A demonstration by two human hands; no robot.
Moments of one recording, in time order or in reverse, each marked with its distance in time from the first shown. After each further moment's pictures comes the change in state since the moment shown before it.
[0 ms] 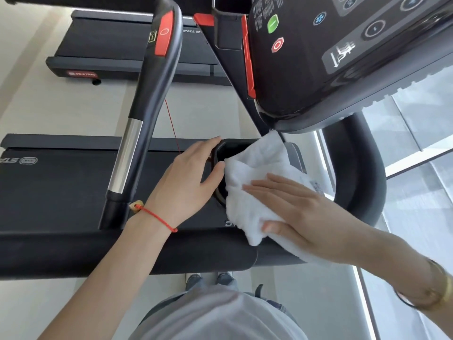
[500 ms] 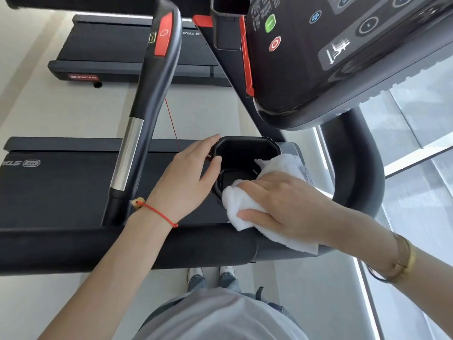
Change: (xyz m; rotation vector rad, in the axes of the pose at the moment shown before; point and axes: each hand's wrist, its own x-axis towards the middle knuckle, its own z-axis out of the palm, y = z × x) left_hand -0.001 -0.003 0.000 -0.008 -0.002 -0.010; right_hand 0.031 -0.013 -0.003 -0.176 -0.127 0.052
